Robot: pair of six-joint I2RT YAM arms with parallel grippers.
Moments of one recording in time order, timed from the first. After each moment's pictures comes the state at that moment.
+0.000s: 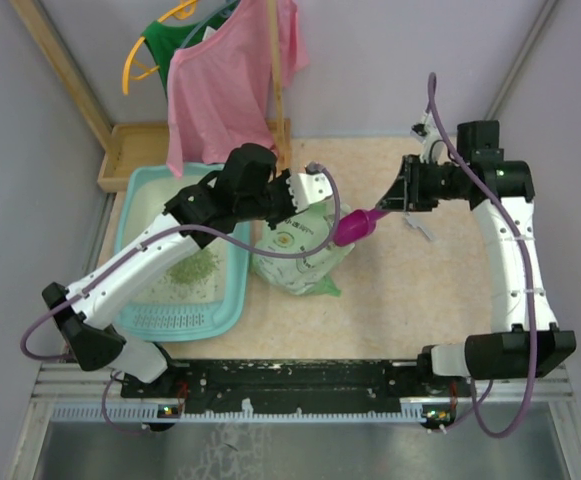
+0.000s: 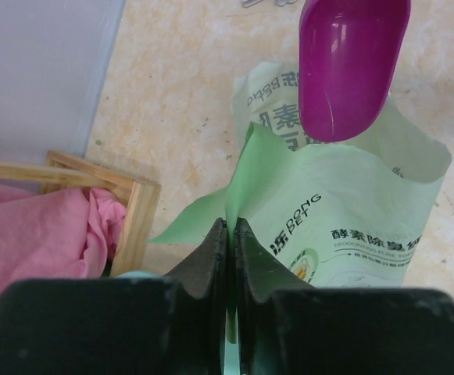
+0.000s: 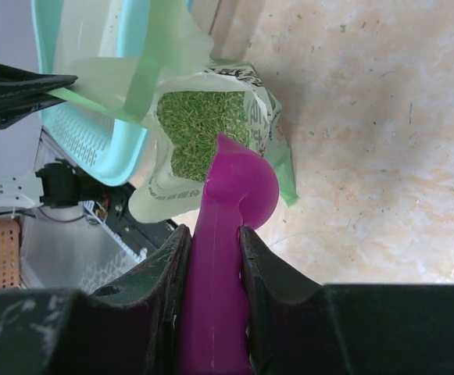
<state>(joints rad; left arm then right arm) -0.87 1.49 1.64 -0.67 0.09 0.57 0.02 1.32 1.63 -1.19 -0.75 0.04</state>
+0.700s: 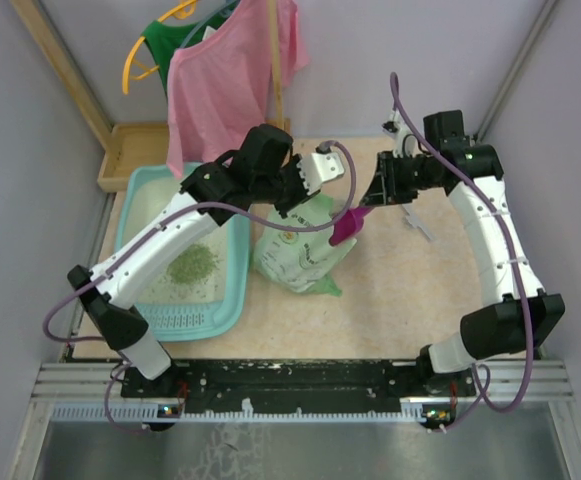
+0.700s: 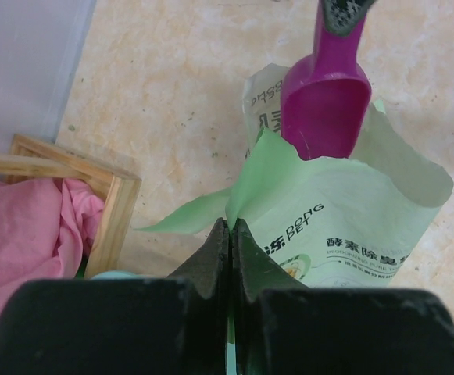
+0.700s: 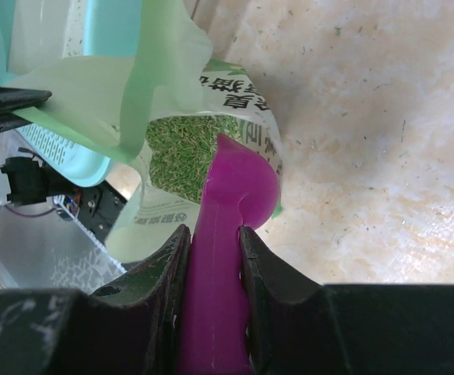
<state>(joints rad) -0.85 1.63 1.85 -0.81 0.11 0.49 0.16 1.47 1.68 -1.14 -0.63 0.03</state>
